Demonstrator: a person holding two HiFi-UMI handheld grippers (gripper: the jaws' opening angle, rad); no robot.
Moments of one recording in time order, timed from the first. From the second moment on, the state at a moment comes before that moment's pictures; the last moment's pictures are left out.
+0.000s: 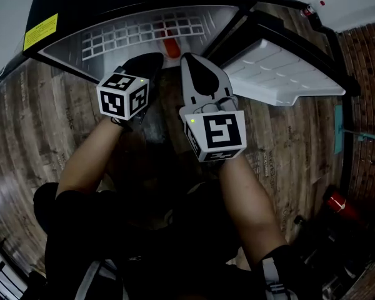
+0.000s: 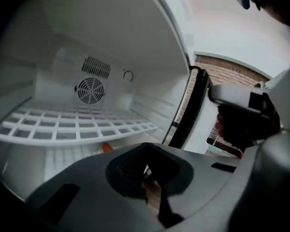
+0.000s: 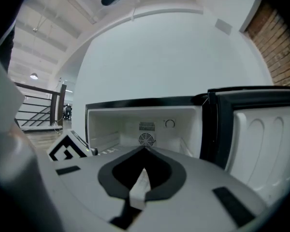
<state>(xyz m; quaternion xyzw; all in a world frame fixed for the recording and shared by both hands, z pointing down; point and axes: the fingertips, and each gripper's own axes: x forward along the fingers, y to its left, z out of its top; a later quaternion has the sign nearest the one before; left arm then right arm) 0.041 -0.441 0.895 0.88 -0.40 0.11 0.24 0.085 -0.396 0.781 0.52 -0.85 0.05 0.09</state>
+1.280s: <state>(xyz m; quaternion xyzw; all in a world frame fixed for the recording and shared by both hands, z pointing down) -0.026 -0.397 0.431 0.89 -0.40 0.10 0.17 0.054 -0.379 0.445 0.61 -0.78 0.12 0.08</state>
